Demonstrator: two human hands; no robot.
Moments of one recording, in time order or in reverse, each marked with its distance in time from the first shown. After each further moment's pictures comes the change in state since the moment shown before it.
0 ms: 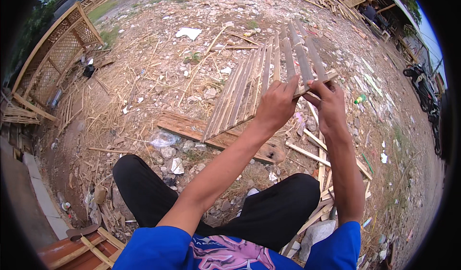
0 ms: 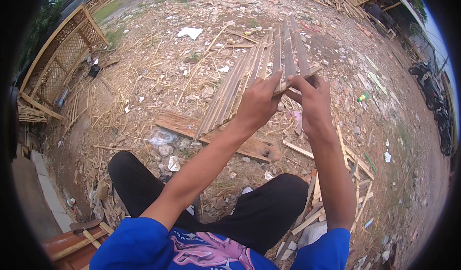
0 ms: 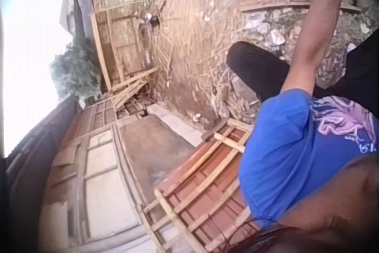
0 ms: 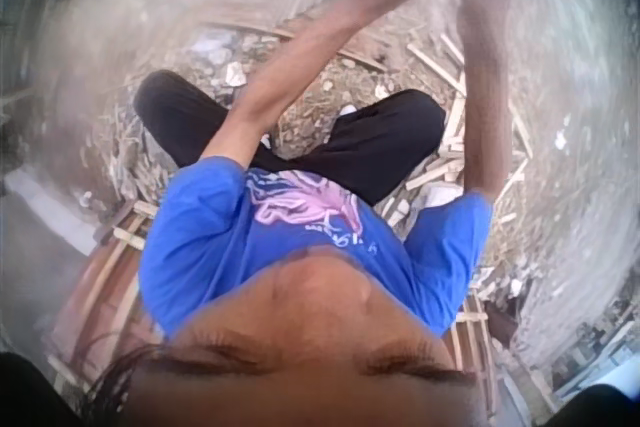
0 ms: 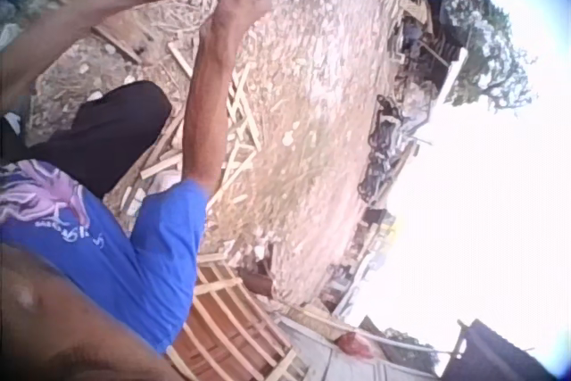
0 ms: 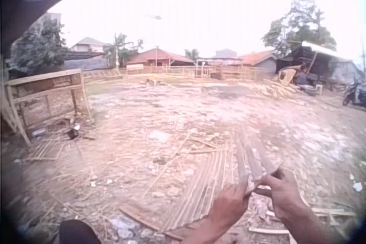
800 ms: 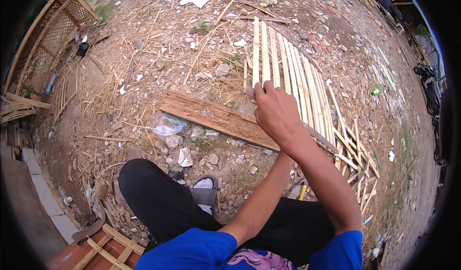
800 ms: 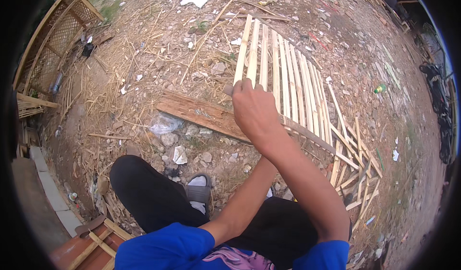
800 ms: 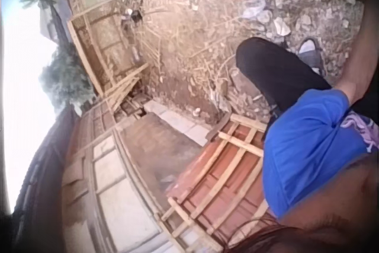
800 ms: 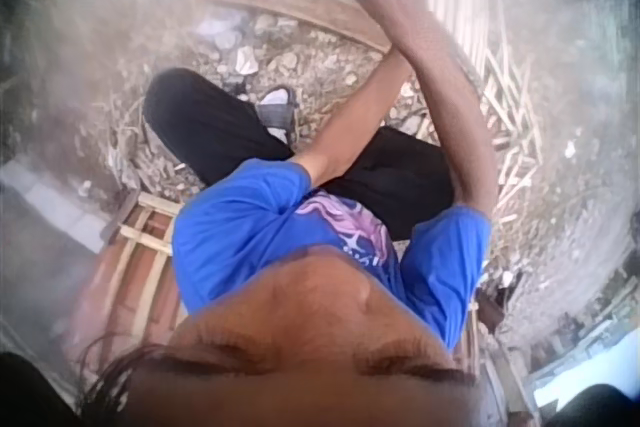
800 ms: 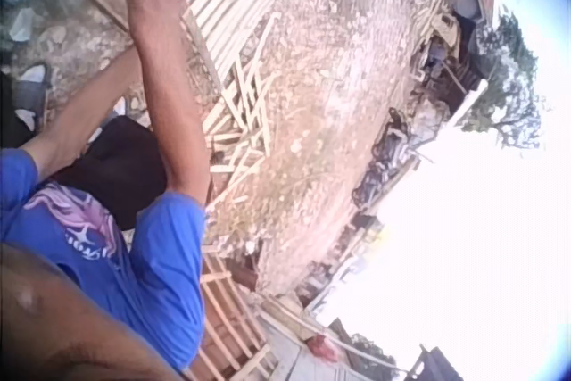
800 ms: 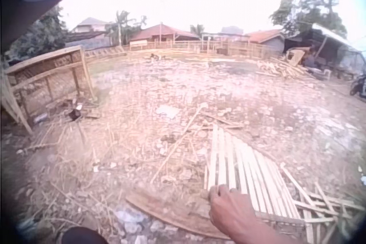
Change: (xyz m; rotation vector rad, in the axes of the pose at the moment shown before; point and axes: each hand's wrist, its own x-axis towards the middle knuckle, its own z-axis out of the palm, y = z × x) left_hand -0.181 -0.069 0.134 -0.373 0.566 -0.887; right_hand 0.003 0.152 0.147 -1.399 -0.476 -0.626
